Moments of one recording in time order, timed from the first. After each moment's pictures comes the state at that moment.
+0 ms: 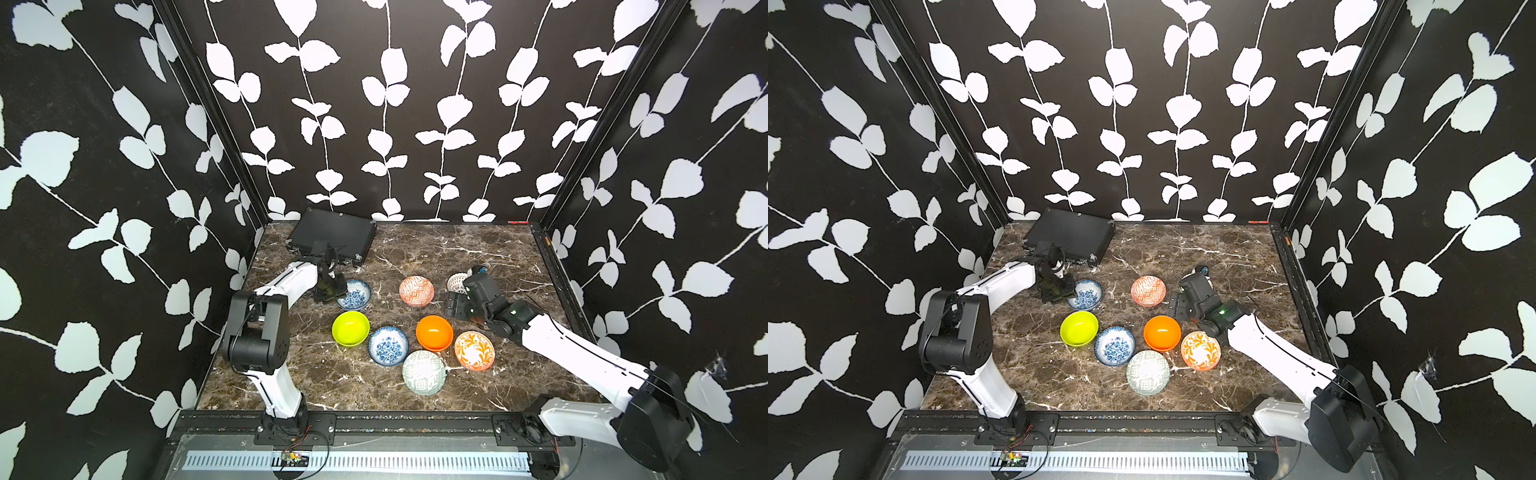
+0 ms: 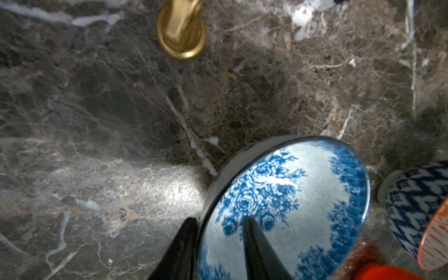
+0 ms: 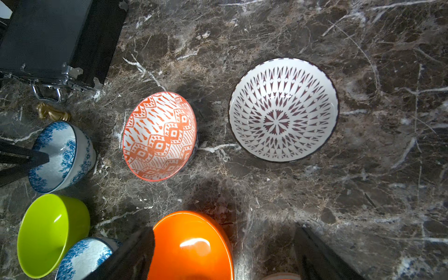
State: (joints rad) left arm -0.18 1.75 1.20 -0.73 0.19 -0.42; right arm 0.64 1.23 0.86 -0.49 0.16 0.65
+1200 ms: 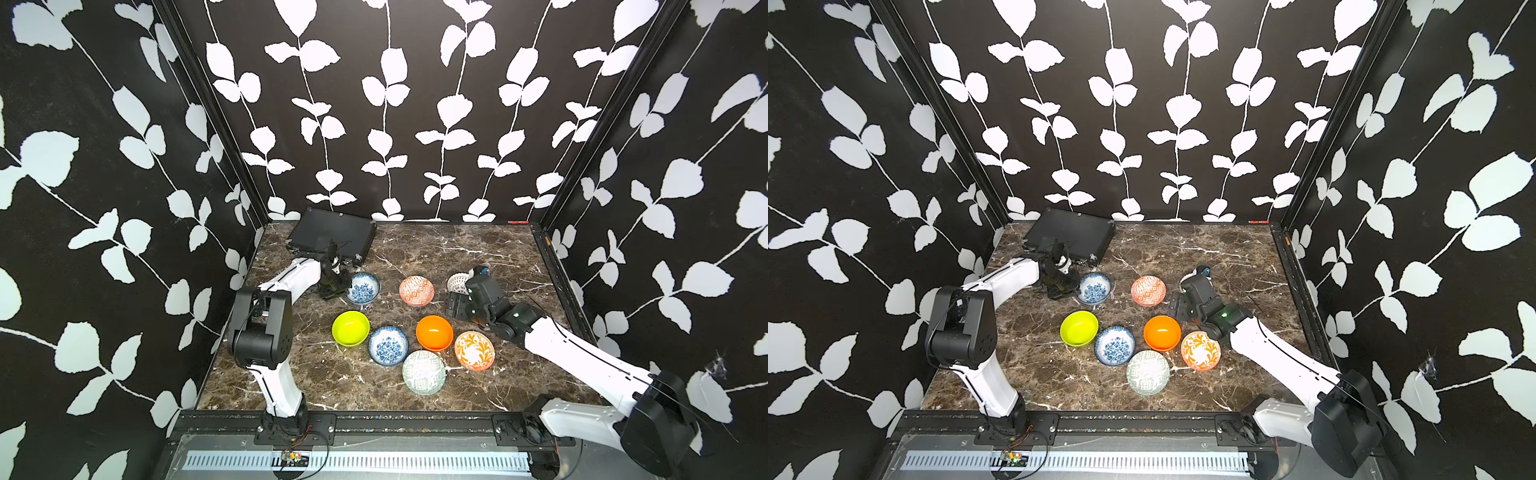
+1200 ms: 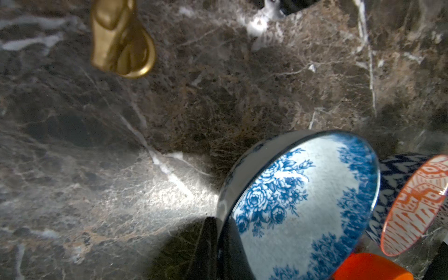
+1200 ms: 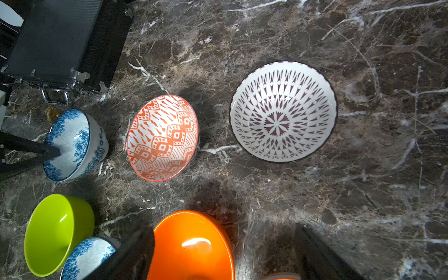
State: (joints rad) left arm -0.20 1.79 1.25 -0.70 0.28 -0.41; right arm 0.64 1.20 0.84 -0.48 0.16 0.66
